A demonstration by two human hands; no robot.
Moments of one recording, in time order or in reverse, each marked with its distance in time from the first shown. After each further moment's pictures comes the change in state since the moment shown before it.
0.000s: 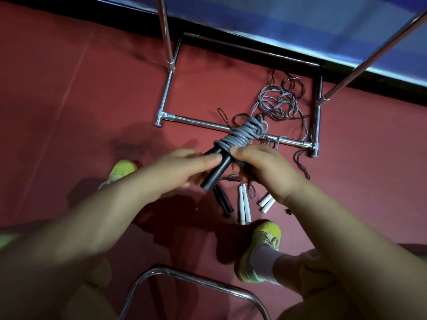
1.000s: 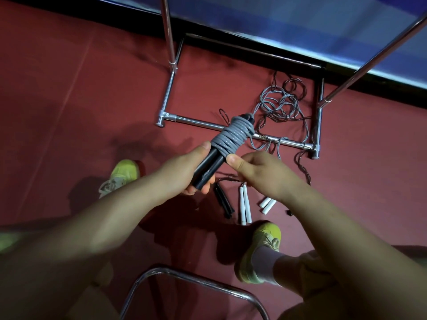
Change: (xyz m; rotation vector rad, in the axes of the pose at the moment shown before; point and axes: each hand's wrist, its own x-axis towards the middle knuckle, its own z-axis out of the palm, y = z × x) left_hand -0.003 0.002 0.011 -0.070 0.006 0.048; right_hand -0.003 -0.001 -0.004 -0.646 0.006 0.042
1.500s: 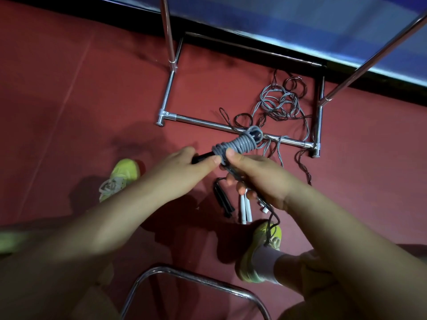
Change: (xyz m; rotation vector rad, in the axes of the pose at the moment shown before) left_hand -0.001 -0.003 -0.005 0.588 0.223 0.008; right_hand -0.001 -0.002 0.011 0.578 -0.180 0.134
